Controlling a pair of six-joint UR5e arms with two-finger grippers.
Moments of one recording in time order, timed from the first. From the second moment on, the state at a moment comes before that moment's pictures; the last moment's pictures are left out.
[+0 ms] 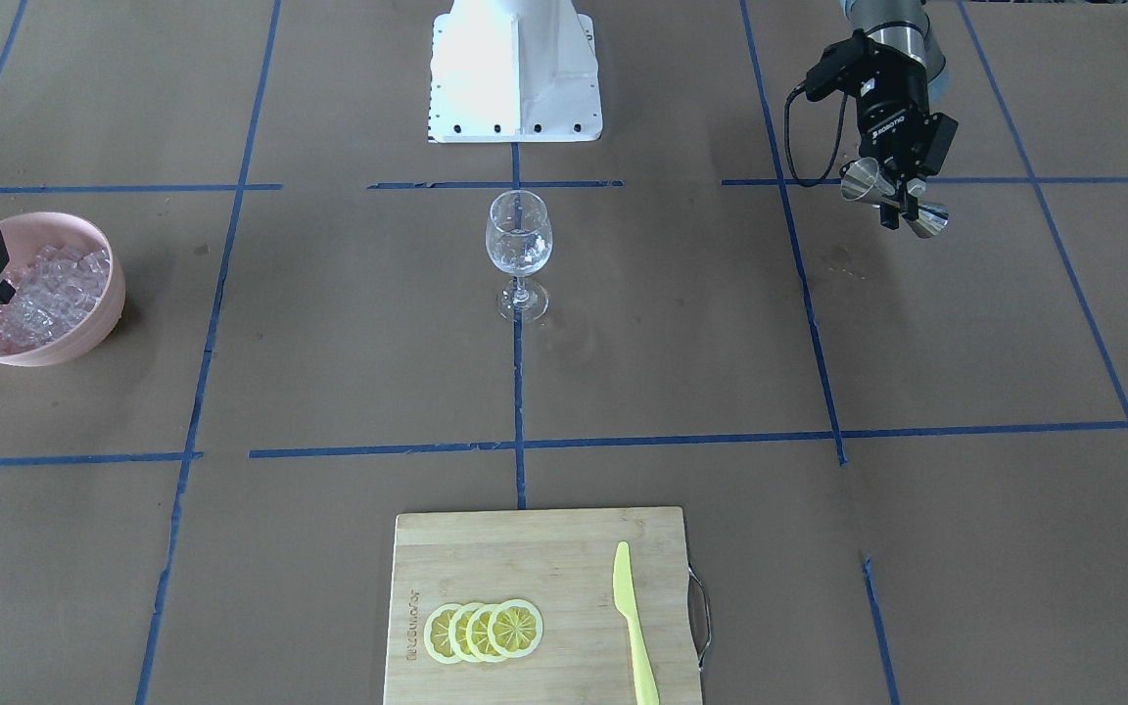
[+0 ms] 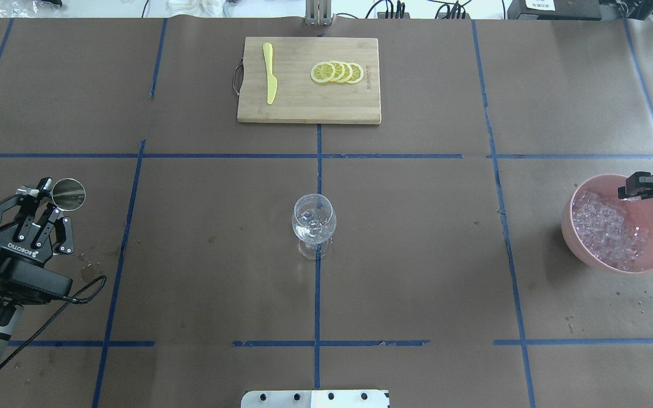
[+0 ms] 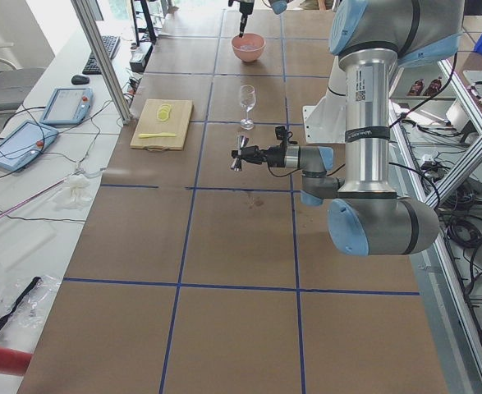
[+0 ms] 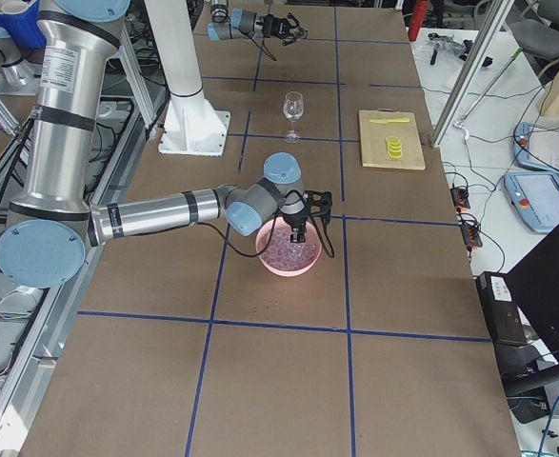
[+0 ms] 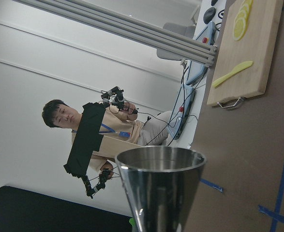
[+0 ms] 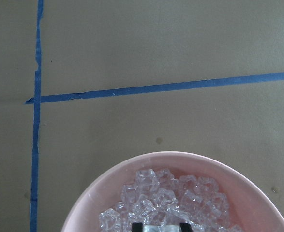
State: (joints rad) left arm -0.12 -1.42 -1.79 -3.13 -0.31 0.24; right arm 1.05 -1.77 1.91 -1.00 2.14 0.91
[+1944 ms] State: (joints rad) left arm -0.10 -1.52 -1.58 -2.92 -0.28 -0.76; right arm 1.06 -1.79 1.97 -1.00 2.14 0.92
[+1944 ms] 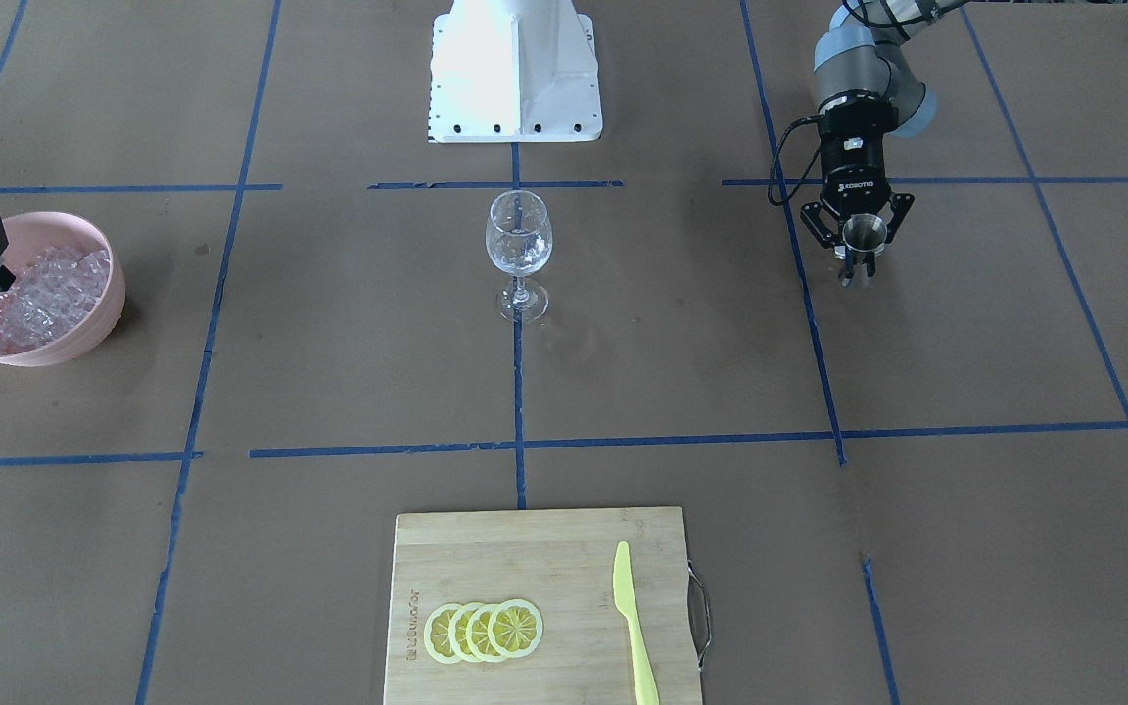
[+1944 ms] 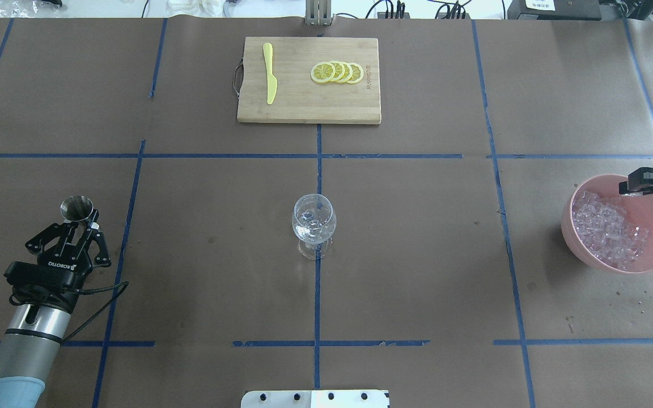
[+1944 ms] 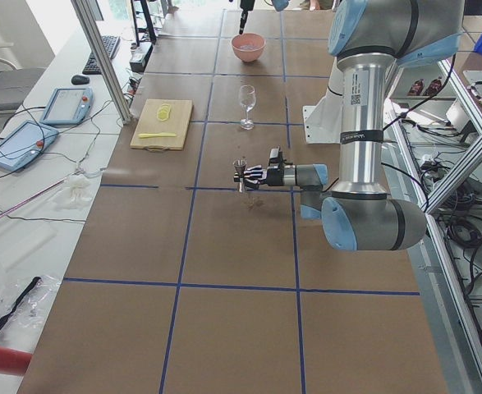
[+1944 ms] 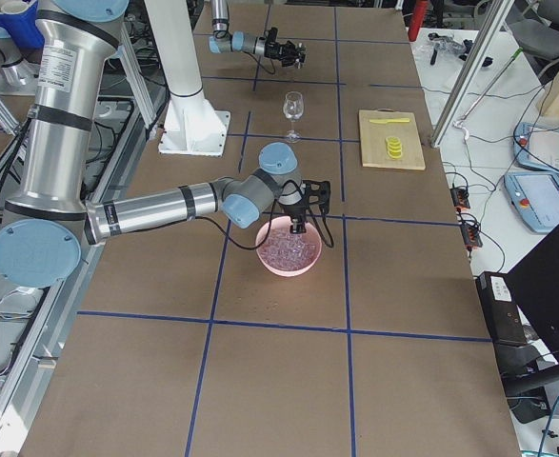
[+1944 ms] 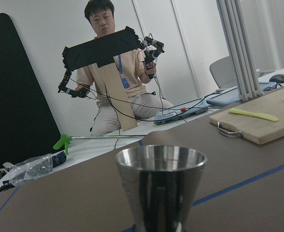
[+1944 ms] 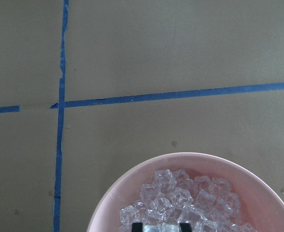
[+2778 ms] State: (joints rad) left arm -0.10 -1.57 -1.51 -2.92 -0.29 -1.07; right arm 1.06 -1.79 1.97 -1.00 2.14 0.92
